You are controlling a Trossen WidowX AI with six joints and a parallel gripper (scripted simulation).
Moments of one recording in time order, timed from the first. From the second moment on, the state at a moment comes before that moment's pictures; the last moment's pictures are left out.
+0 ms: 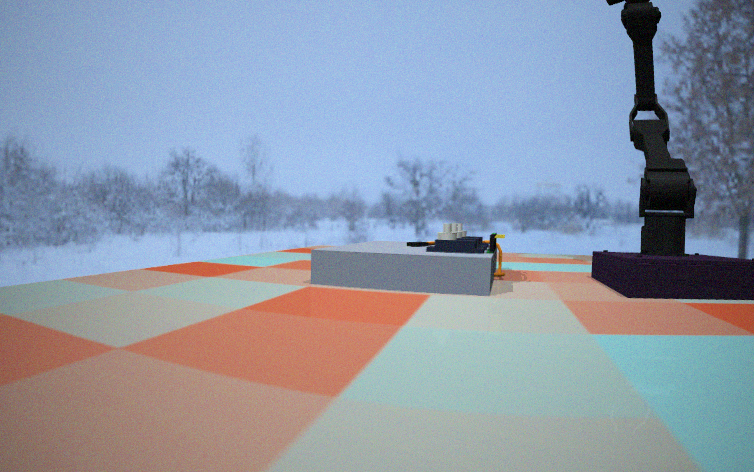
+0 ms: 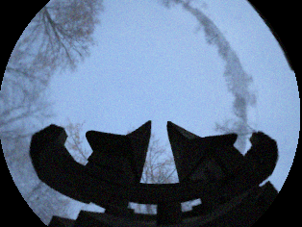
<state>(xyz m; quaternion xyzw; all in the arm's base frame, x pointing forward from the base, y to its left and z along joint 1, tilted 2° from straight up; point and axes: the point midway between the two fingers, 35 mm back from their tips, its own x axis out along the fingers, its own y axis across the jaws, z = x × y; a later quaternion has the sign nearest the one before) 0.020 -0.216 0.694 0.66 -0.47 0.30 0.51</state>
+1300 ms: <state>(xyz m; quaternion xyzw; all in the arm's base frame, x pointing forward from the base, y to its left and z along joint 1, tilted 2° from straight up) 0.146 0.065 0.600 0.20 -0.38 0.19 0.88</state>
